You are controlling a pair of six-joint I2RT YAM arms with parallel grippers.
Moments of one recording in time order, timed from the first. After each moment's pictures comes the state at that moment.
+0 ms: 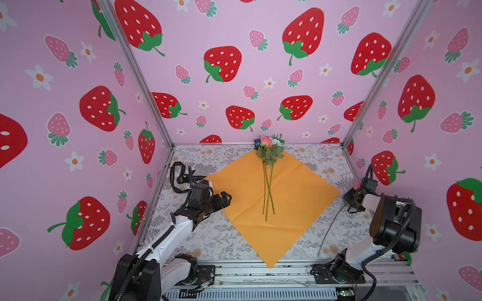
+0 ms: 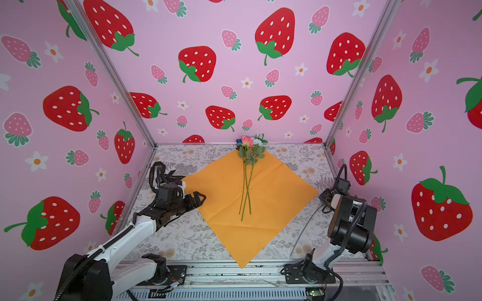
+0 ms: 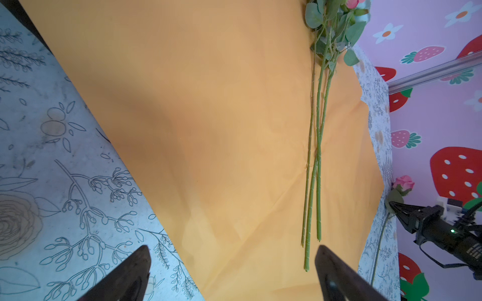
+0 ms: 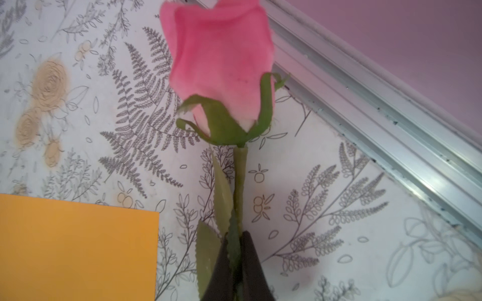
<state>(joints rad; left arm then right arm) -0.23 1.10 0.56 -0.23 0.27 -0.64 -0.35 1.64 0.75 -0.07 -0.02 0.41</state>
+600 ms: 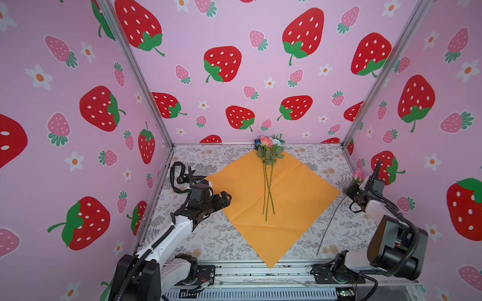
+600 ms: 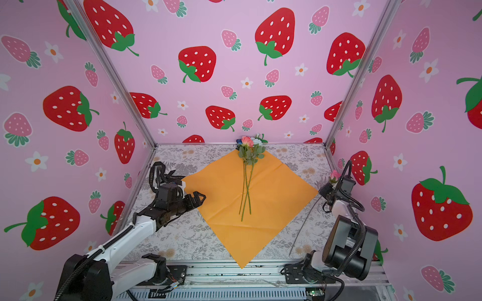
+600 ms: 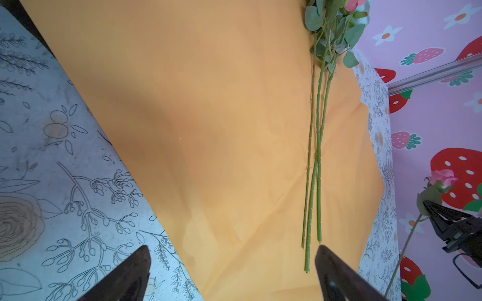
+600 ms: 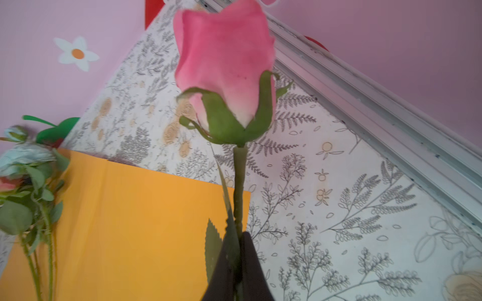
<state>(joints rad) -0.23 1.10 0.56 -0.22 0.26 -0.64 -0.35 1.37 0.70 -0.05 -0.23 0.42</state>
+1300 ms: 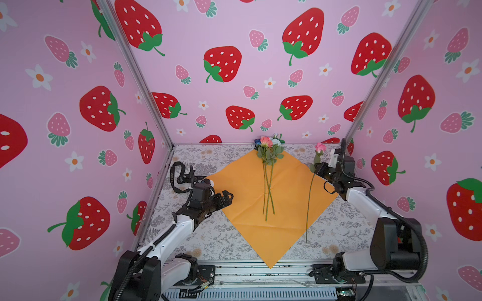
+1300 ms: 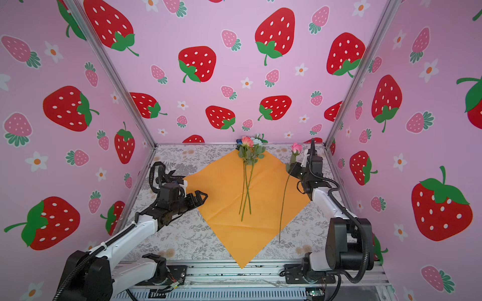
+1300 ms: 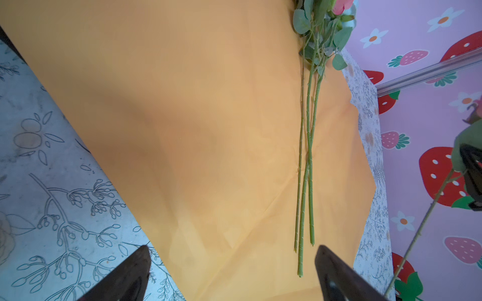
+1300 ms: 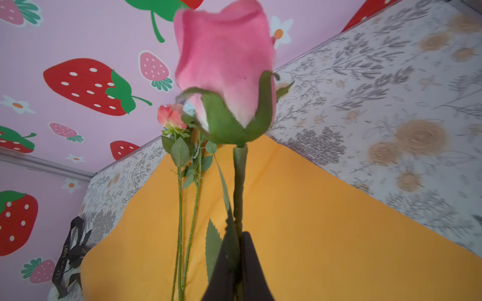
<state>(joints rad) -0.26 1.13 0.55 -0.16 0.27 -0.65 0.15 1.49 0.95 0.05 -0.24 0.50</state>
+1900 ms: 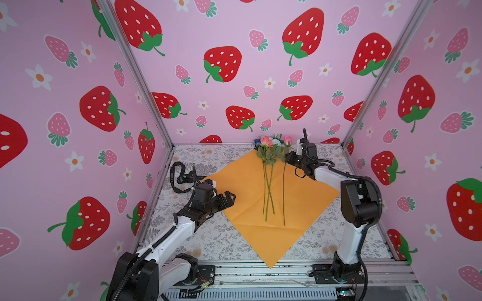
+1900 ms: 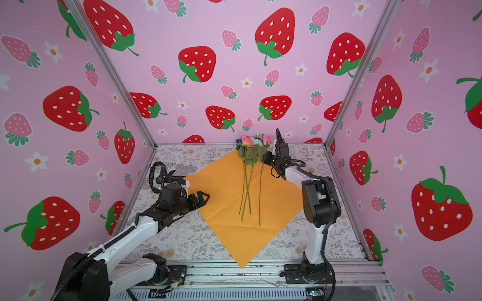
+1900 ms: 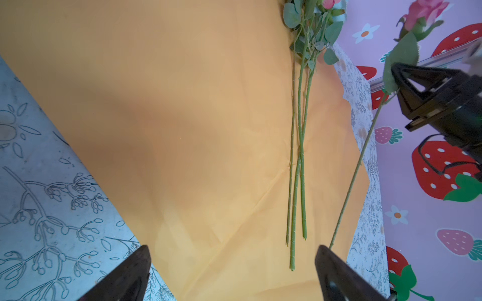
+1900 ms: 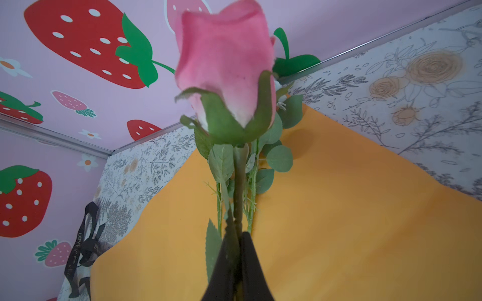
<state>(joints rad) -0.30 1.11 0.55 -0.17 0.25 -0.68 0.35 1.98 1.36 0.12 -0.22 0.59</state>
